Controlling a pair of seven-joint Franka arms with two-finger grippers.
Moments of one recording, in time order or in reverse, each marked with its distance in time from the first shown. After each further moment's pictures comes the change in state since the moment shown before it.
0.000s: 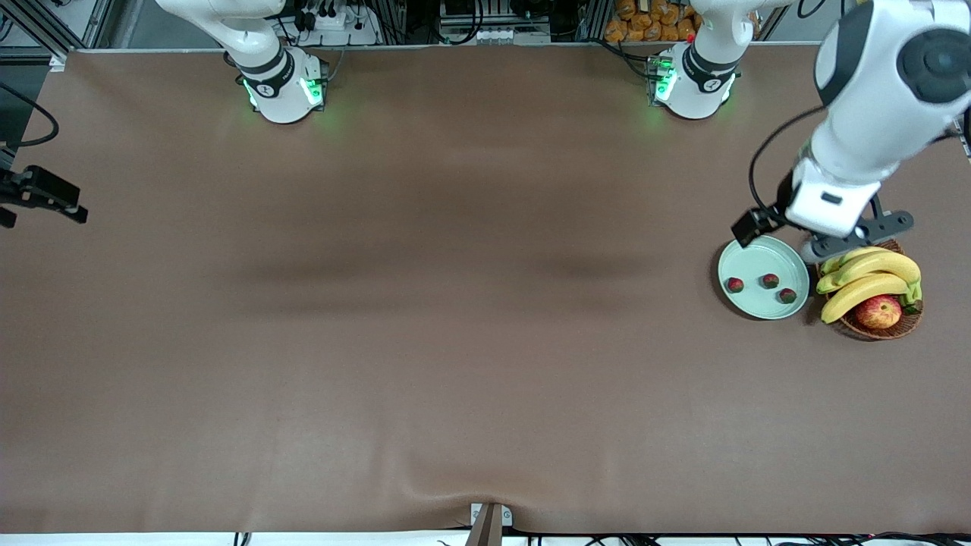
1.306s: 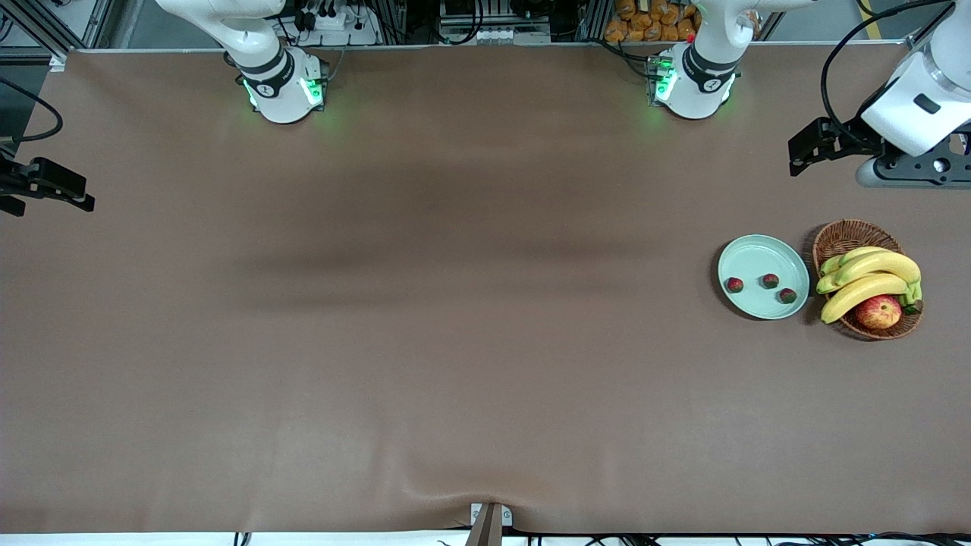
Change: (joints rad) left arm -0.181 -0.011 0.271 0.277 -0.061 -0.360 0.435; right arm -0.004 0.000 0.000 0.003 0.000 -0.021 -0.002
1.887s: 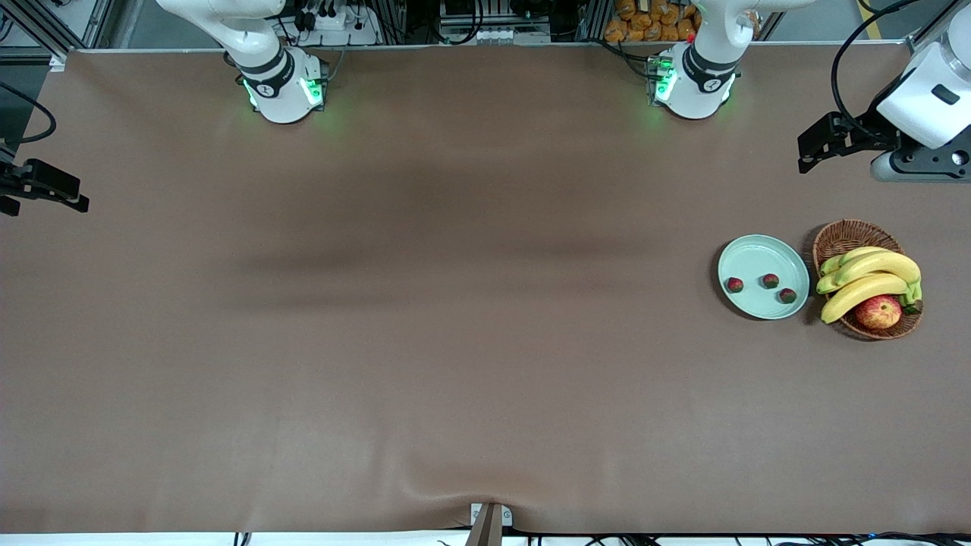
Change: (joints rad) left arm 0.001 0.000 0.005 0.013 0.000 -0.005 0.001; right arm -0.014 0.003 0.000 0.000 0.000 0.000 0.000
